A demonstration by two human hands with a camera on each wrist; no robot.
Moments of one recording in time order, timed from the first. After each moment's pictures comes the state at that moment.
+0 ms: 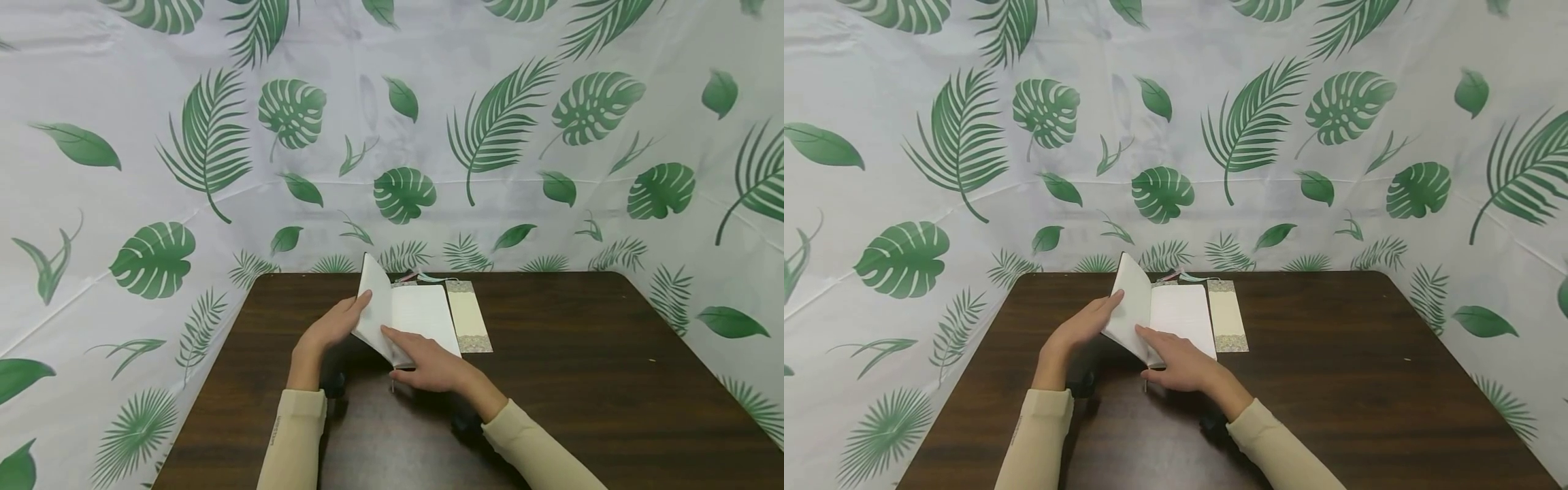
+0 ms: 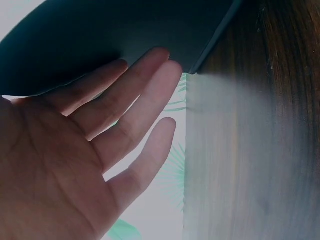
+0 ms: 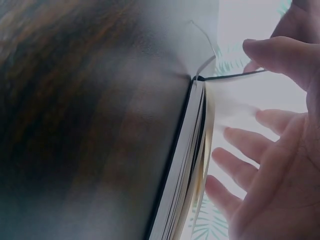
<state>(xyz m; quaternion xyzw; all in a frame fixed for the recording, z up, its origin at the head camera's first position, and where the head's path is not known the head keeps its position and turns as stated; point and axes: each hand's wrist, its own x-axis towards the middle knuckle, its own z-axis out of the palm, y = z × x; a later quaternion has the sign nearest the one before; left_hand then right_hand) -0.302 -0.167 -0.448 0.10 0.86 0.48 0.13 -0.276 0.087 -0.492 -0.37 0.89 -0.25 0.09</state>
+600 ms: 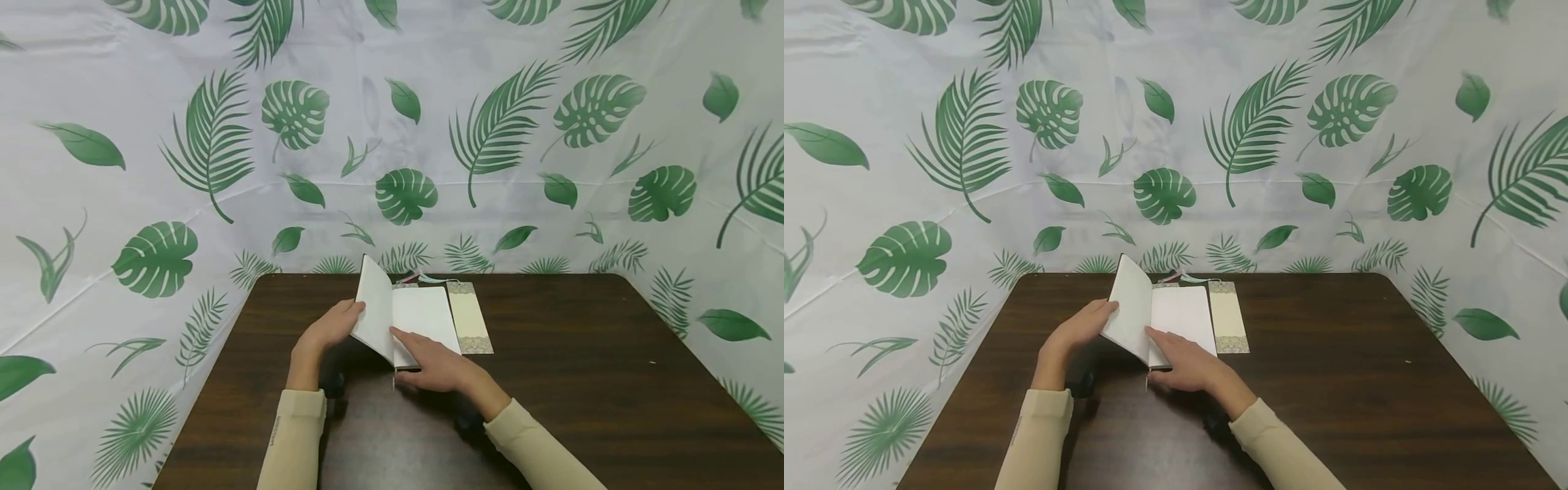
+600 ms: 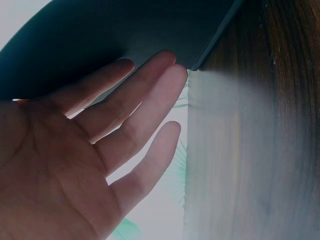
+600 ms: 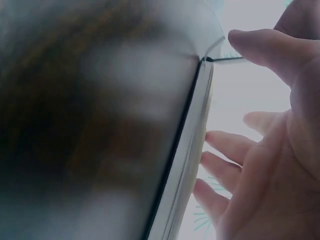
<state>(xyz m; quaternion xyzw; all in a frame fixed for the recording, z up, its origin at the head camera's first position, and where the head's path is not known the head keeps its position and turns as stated) -0.302 -0.172 -0.448 0.08 0.87 0.47 0.12 -0.283 0.094 -0.497 -0.33 0.91 -0.22 0.13</state>
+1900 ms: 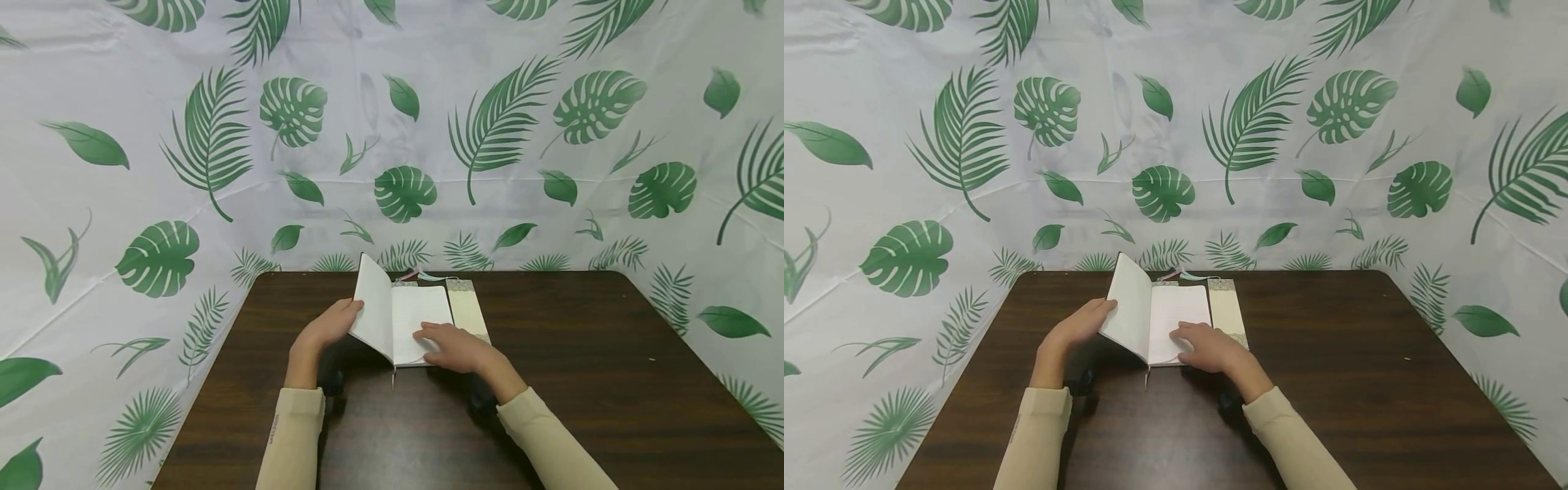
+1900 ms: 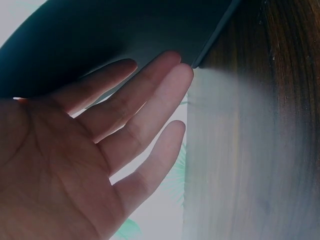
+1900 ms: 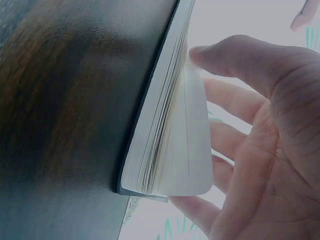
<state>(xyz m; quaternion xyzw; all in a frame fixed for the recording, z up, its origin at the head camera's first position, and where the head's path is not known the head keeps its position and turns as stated) -0.299 -0.173 -0.446 0.07 0.87 0.46 0.14 -0.302 0.131 -0.483 -0.31 0.92 -0.18 0.13</state>
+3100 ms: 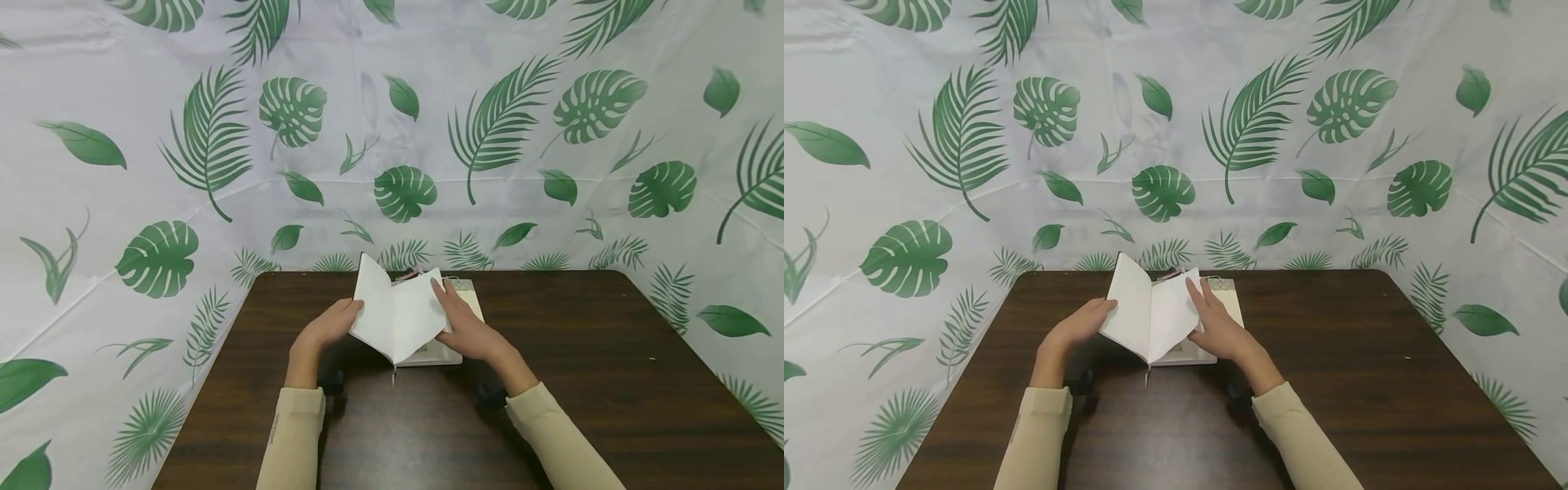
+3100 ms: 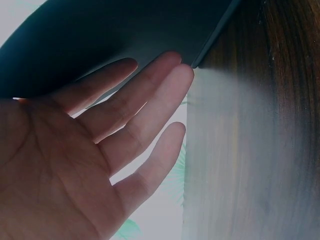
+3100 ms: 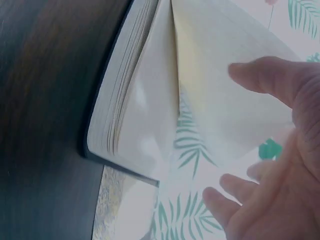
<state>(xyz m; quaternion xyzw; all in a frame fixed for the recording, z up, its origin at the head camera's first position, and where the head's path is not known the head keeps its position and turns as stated) -0.300 -0.172 -0.446 0.06 0.87 0.47 0.14 -0.315 0.147 -0.469 -0.28 0.91 -0.32 0.03</state>
